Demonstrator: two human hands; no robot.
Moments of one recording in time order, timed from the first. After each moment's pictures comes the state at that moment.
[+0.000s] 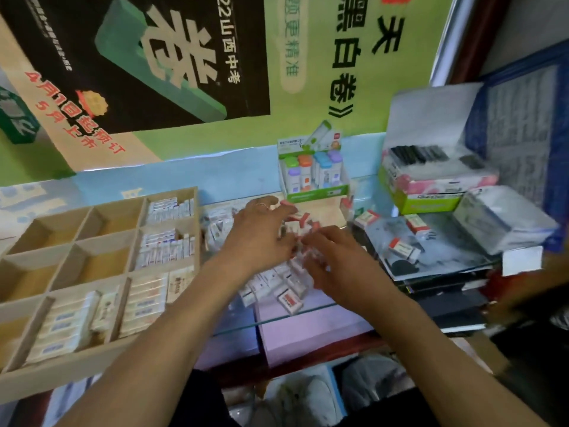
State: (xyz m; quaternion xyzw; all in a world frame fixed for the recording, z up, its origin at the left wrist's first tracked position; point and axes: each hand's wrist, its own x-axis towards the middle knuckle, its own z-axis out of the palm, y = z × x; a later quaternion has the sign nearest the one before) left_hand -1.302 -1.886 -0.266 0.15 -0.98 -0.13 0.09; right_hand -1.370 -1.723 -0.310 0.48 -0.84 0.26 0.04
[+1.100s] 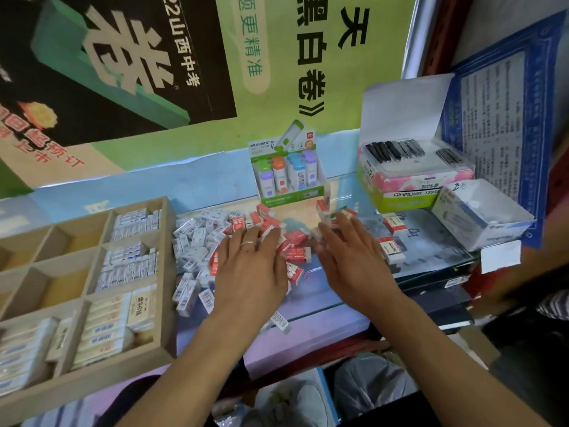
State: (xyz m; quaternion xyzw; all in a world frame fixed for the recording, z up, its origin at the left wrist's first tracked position) left_hand -1.300 -1.837 -0.309 0.20 -0.96 -0.03 0.20; right_hand -1.413 -1.690 -0.332 0.37 -0.90 0.22 0.04
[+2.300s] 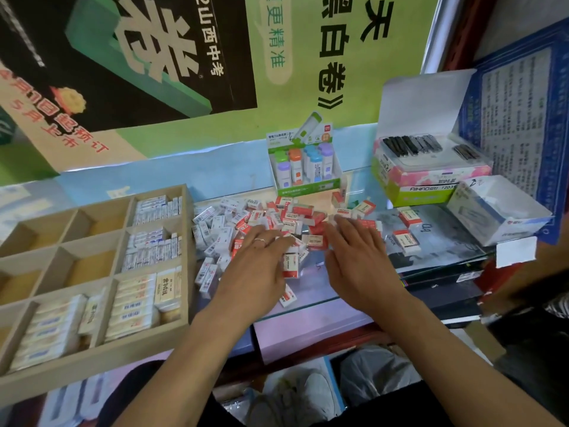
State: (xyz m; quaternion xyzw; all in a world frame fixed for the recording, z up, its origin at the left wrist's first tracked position) left_hand -1.274 -1.859 -0.309 0.10 -0.97 -0.16 0.14; right_hand -1.390 -1.699 -0.331 0.41 -0.90 0.16 0.07
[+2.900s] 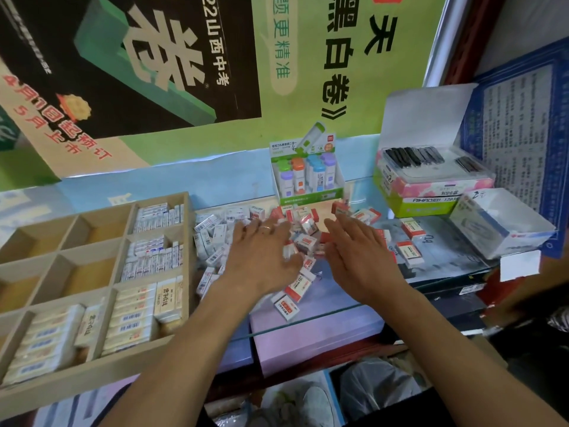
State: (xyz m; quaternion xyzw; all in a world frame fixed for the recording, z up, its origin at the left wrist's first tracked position) left_hand -1.312 -1.873 -0.293 0.17 -0.98 -0.06 0.03; right_hand -1.414 -1.712 -0.325 0.42 -0.88 0.19 0.11
